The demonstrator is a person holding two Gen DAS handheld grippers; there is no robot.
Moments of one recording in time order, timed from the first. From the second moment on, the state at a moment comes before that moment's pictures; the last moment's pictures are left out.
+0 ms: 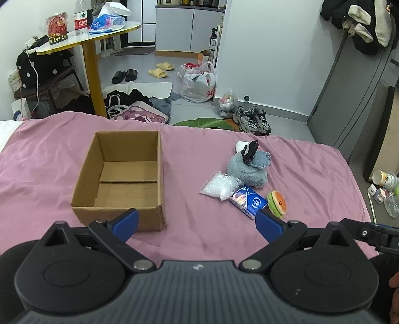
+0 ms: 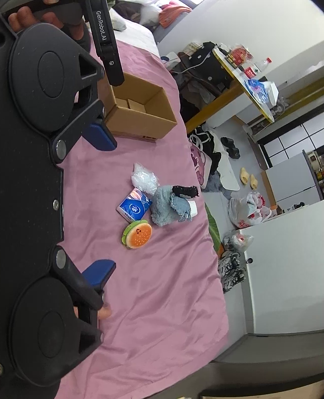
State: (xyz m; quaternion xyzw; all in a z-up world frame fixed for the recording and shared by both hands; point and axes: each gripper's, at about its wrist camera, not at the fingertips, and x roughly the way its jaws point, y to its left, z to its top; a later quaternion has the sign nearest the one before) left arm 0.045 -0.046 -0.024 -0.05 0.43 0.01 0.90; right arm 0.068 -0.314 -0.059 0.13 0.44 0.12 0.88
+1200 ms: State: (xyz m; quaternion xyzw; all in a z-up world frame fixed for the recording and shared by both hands) left arm 0.175 -0.088 -0.069 -0.08 0.44 -0.04 0.89; right arm 0.193 -0.329 -0.128 0.29 0.47 0.15 0.82
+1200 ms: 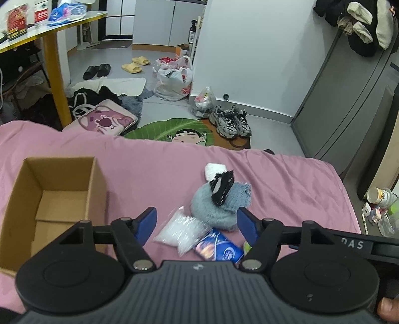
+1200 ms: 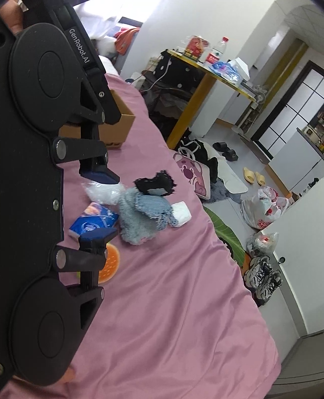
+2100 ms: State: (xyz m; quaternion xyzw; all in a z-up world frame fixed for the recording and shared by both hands) left arm 0.271 -0.116 -0.135 -0.13 0.50 -0.07 0.86; right arm 0.254 -0.328 -0.182 0.37 0.48 0.19 0.77
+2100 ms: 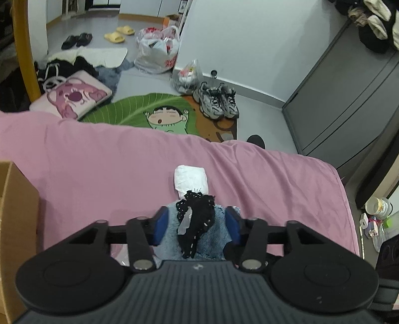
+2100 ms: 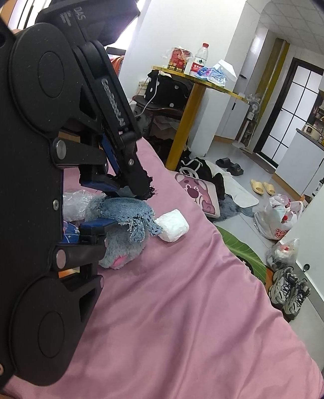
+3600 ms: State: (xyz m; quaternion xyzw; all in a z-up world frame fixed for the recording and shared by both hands) left arm 0.177 -0.004 -0.068 -0.19 0.42 -0.03 0.89; right arm 0.208 -0.268 -0.106 0.28 0.41 0.24 0.83
